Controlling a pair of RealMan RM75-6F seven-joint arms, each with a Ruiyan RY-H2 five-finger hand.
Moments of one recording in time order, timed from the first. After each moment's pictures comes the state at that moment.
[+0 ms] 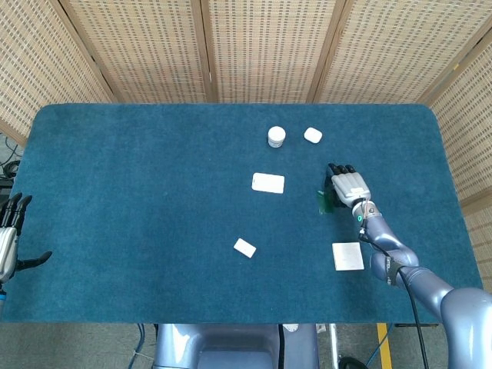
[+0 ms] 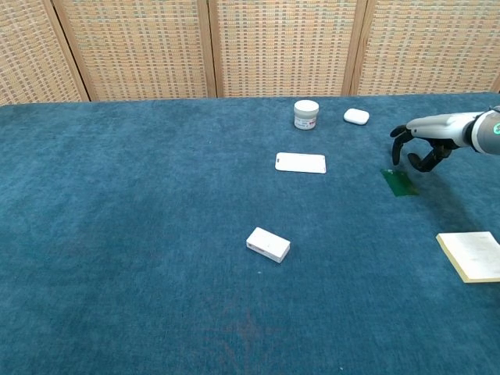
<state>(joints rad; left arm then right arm) -0.15 -1.09 -0.12 -1.69 1.27 1.37 0.16 0.86 -1.62 0.21 -0.78 -1.12 0.45 -0.04</state>
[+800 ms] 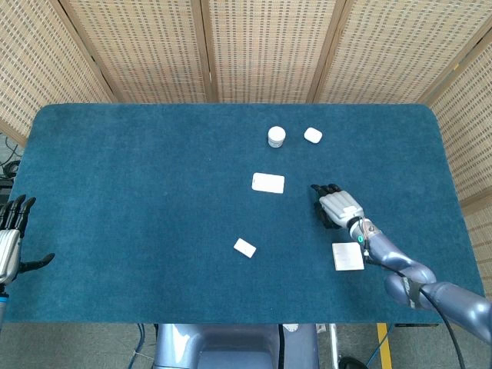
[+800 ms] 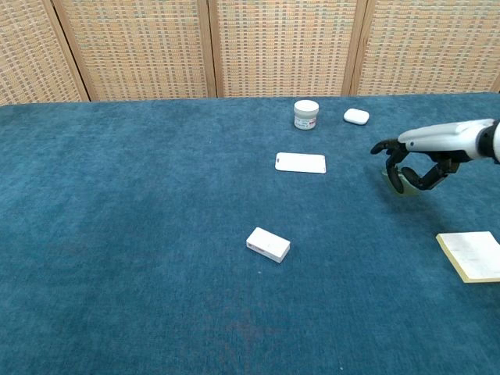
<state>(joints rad) -0.15 -1.10 -0.11 -1.70 1.28 1.38 0.17 0.80 -1.37 0.15 -1.26 -1.26 0.53 0.01</state>
